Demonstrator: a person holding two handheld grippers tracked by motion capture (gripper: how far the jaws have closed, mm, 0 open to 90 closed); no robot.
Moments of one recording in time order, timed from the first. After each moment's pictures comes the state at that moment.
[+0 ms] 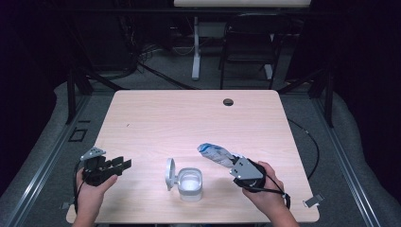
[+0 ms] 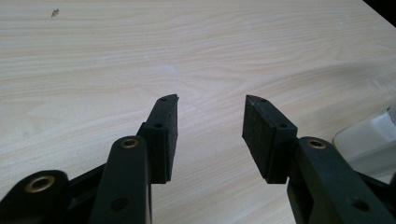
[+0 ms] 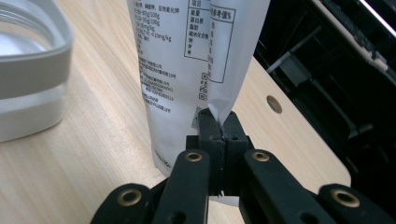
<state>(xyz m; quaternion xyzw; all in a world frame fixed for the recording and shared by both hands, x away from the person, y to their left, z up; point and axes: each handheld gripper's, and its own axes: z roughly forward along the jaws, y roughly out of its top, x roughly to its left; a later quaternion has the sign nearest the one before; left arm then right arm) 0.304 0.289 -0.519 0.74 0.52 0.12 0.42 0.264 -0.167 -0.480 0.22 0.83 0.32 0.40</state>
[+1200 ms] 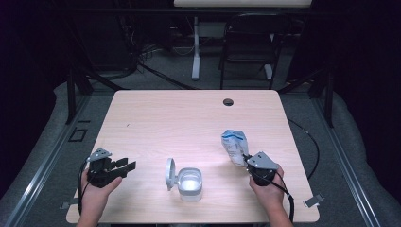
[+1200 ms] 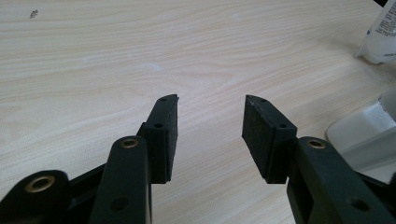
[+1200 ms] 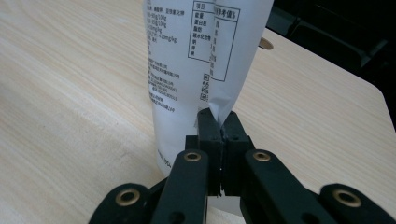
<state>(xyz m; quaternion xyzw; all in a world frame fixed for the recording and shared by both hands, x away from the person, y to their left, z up) 0.302 0.275 -0.520 0.75 0.50 0.13 0.42 0.300 -0.212 -0.545 0.38 0.77 0.36 0.36</state>
